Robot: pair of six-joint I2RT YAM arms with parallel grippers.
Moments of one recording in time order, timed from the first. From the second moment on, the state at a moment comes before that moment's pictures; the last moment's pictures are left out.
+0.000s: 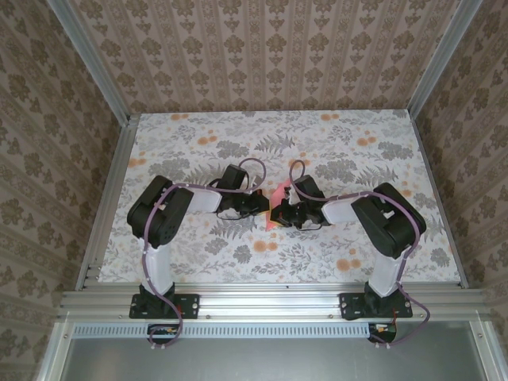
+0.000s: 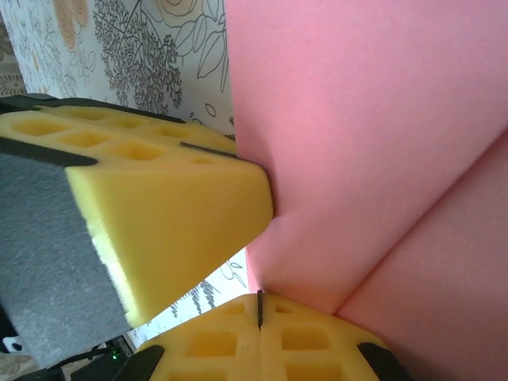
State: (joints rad) left arm -0.61 1.96 0.96 0.11 0.68 -0.76; right arm 0.52 1.83 0.76 0.19 -0.58 0.92
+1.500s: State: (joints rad) left arm -0.61 1.96 0.98 0.07 0.68 -0.74; right arm 0.58 1.77 0.69 0.31 -0.58 1.00
